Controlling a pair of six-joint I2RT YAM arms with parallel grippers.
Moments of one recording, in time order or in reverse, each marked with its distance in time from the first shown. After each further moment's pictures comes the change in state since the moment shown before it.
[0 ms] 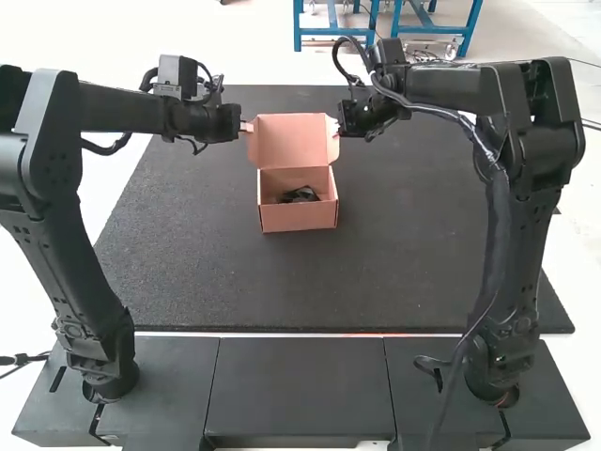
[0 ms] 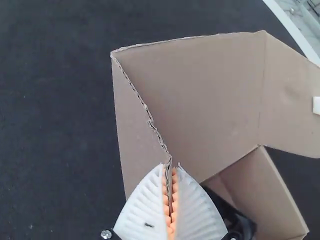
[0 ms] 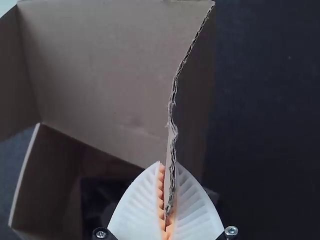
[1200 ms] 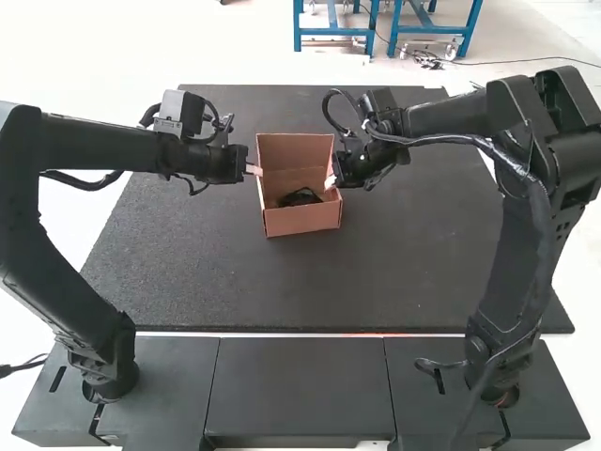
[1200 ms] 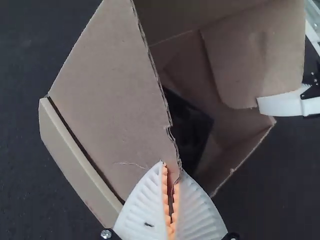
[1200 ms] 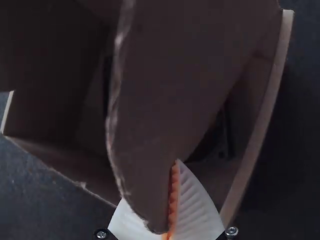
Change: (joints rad) left arm -0.092 -0.232 -0.330 -0.023 0.024 -0.006; right arm 0.077 -0.163 -0.409 0.084 -0.030 0.003
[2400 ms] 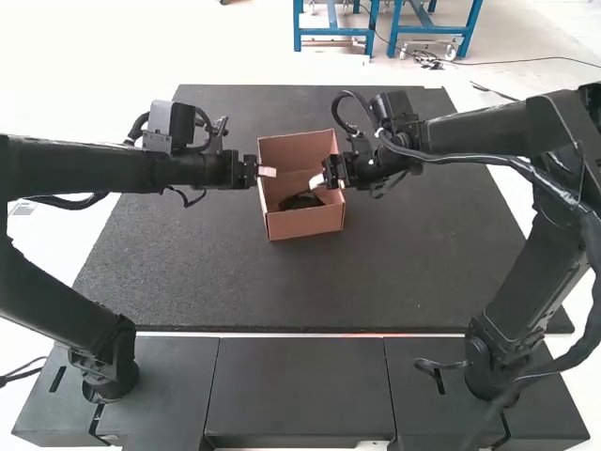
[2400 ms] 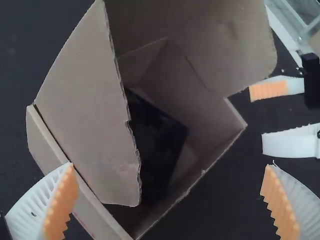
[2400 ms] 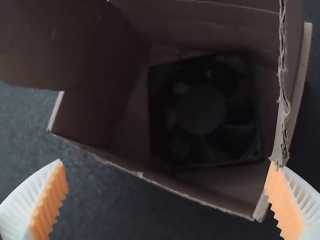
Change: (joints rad) left arm -0.021 -0.146 -0.115 0.102 0.018 -0.068; right arm 0.010 -0.192 -0.176 0.127 -0.042 0.053
